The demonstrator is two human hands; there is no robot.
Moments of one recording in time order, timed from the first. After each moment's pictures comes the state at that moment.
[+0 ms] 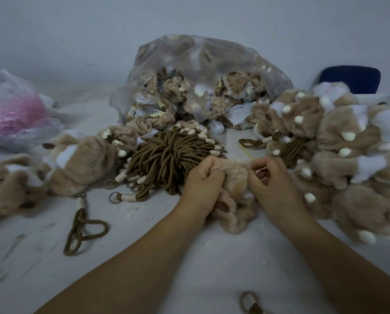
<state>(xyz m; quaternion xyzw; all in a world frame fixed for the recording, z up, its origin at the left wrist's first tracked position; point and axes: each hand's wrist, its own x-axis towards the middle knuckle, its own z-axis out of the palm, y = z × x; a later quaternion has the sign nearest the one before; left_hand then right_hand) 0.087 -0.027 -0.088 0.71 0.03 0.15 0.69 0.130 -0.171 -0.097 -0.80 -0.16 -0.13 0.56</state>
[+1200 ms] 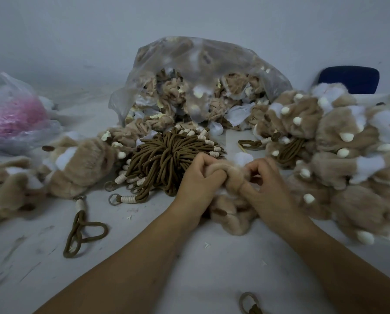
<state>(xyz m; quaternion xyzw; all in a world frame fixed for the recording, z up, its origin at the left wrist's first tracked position) 0.096 -0.017 -0.091 0.68 -0.01 0.16 0.71 0.121 -0.168 -0.093 -0.81 -0.24 -0.11 0.53</state>
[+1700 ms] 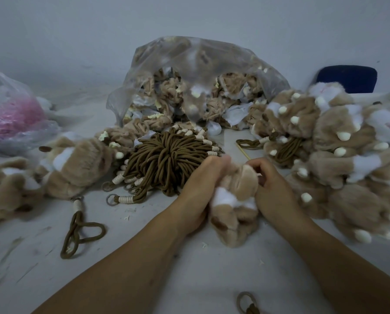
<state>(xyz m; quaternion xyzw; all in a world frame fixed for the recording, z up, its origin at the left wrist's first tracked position) 0.090 -0.026 -0.079 0.62 0.01 0.00 0.78 0.124 -0.175 -0.095 -0.76 -0.18 -0.02 0.63</state>
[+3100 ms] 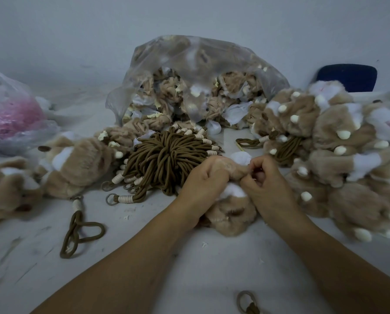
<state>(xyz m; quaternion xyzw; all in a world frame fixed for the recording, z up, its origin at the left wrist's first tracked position) 0.083 -0.022 -0.077 0.72 -0.04 0.08 0.68 0.125 -0.166 -0.098 -0.77 -0.19 -0.11 0.60</state>
